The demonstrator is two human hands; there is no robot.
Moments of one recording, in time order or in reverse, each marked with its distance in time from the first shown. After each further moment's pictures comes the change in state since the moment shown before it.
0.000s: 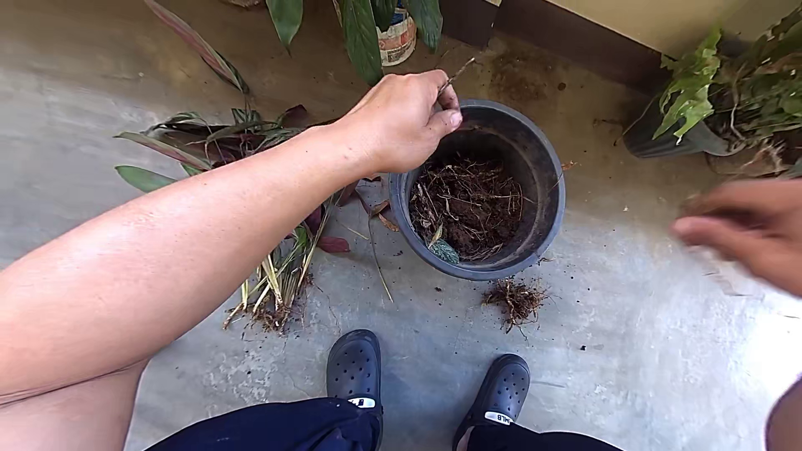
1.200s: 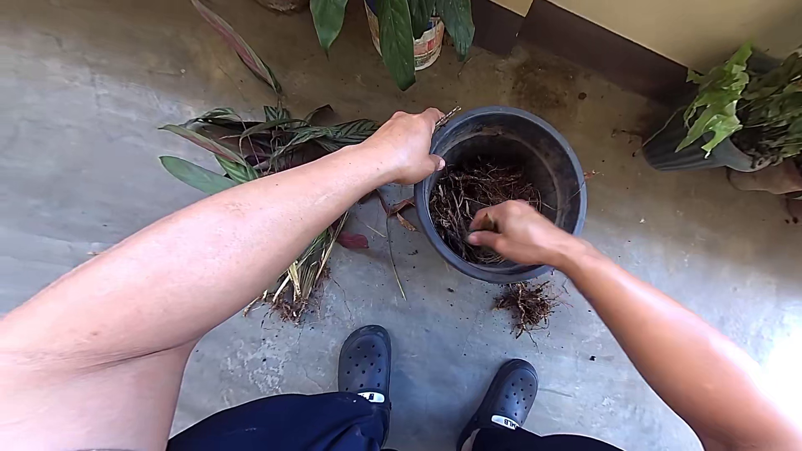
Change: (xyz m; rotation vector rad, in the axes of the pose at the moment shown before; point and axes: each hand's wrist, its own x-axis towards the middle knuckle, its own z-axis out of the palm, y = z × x) left_hand 0.006 -0.042 0.021 0.060 -0.163 -0.254; right_hand 0.133 -0.127 0.137 0.360 -0.394 -0.213
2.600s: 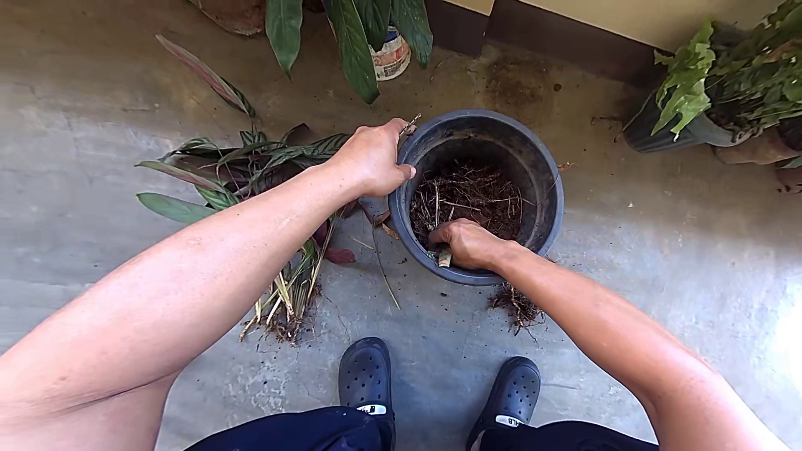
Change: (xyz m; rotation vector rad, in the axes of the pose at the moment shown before) left_hand 0.004 -0.001 0.002 -0.022 0.023 -0.040; right_hand 0.049 0.032 0.051 -0.138 -0.092 -0.182
